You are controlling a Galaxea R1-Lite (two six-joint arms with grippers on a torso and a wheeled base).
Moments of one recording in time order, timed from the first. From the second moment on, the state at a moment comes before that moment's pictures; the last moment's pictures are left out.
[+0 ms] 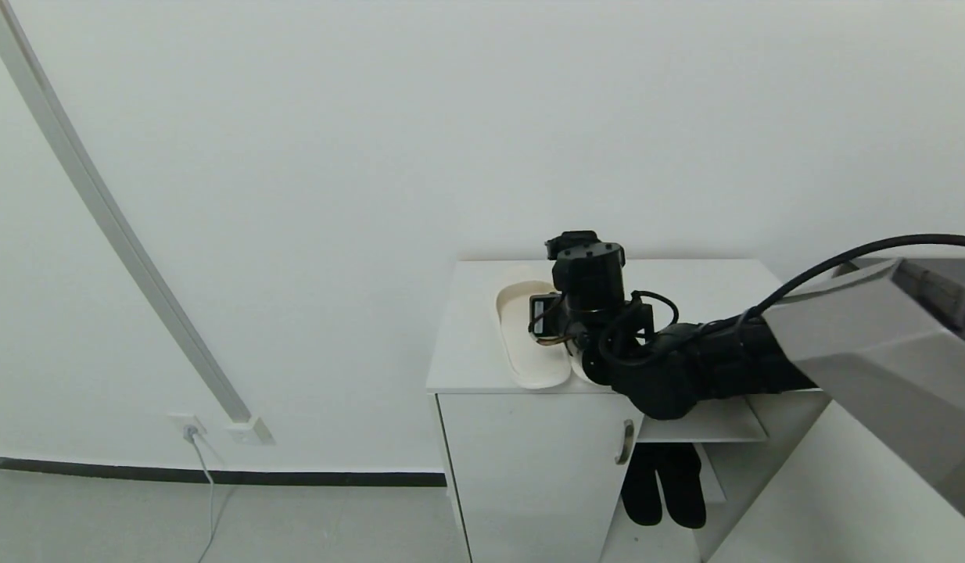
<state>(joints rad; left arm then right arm) 0.00 0.00 0.00 0.00 0.03 0.00 0.72 2.21 -1.51 -0.50 -0.54 0.18</state>
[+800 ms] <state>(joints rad) 0.00 0.00 0.00 0.00 0.03 0.00 0.81 1.64 -0.70 -0.72 -0.26 0.10</state>
